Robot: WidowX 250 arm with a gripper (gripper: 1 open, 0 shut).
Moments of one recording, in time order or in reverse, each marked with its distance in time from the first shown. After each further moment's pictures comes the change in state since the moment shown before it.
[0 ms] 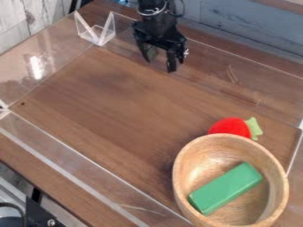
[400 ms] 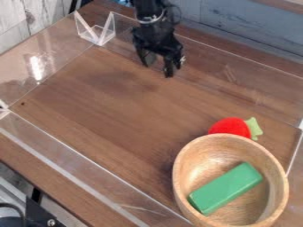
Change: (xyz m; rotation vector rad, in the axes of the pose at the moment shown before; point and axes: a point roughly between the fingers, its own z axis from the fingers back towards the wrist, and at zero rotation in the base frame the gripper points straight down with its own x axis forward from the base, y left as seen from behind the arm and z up) arm -0.012 0.017 -0.016 0.016 0.025 0.051
